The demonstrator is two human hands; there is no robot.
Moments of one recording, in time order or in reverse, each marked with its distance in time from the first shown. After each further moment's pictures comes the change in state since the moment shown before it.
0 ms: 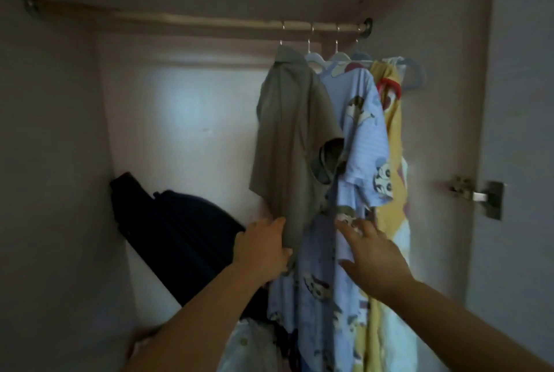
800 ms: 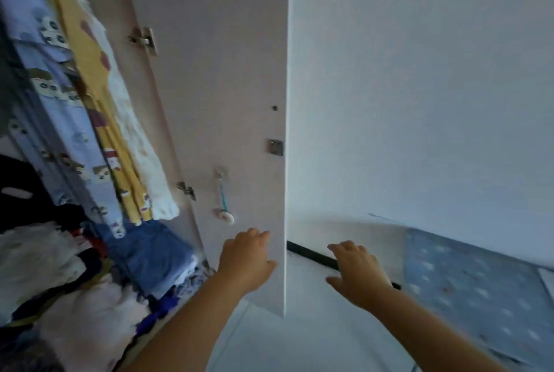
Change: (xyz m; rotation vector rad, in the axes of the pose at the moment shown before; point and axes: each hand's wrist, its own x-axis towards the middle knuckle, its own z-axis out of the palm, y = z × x) left_hand -0.401 0.308 0.119 -0.049 -0.525 0.692; right_hand -0.613 0.084 -0.057 0.002 -0.361 0.873
